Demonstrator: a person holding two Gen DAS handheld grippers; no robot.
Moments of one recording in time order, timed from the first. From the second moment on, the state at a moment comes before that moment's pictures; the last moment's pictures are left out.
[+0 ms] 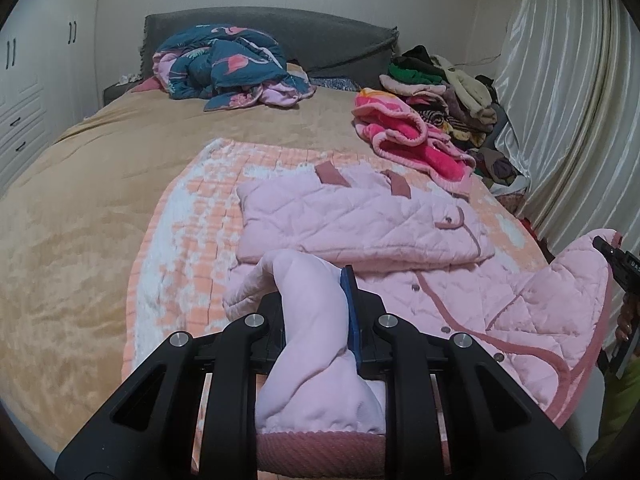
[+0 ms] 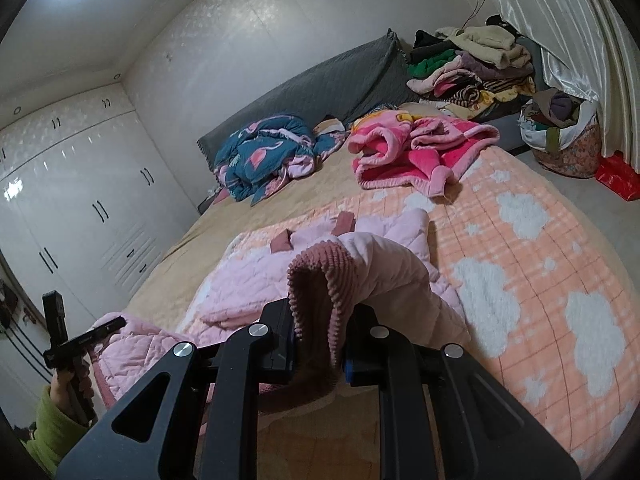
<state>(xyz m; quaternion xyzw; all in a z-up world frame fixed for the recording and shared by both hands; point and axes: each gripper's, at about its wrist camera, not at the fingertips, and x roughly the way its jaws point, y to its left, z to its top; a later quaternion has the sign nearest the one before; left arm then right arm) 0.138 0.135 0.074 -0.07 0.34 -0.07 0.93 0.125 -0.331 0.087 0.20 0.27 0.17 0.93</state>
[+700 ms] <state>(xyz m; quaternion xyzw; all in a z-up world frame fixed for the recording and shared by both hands) 0.183 0.146 0.089 -0.09 0.34 -0.06 0.94 0.179 -0.335 0.105 0.21 0.26 0.16 0.93</state>
